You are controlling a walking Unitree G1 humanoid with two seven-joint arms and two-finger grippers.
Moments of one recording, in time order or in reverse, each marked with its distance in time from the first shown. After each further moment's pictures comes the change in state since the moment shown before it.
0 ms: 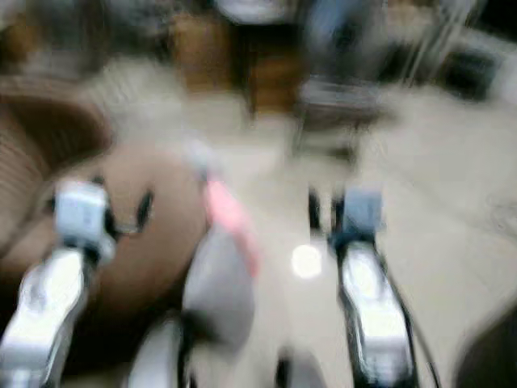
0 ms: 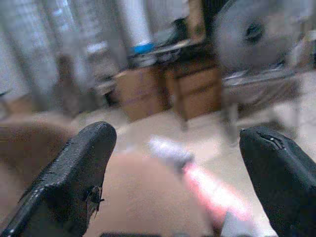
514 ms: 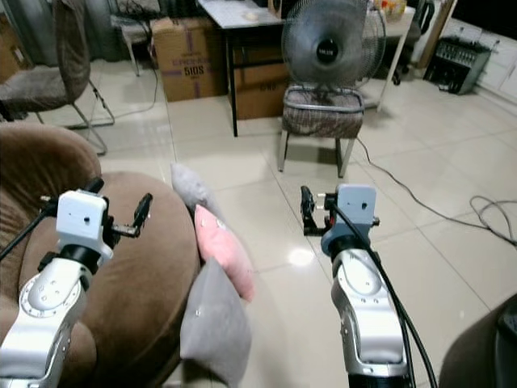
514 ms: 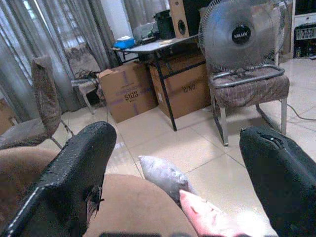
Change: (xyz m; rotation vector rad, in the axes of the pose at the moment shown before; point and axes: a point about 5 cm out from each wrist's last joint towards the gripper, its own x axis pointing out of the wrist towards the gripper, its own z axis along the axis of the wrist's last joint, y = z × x) left arm 0.003 0.002 0.002 0.016 -0.005 0.002; right arm -0.003 0.003 -0.005 0.012 0.025 0.005
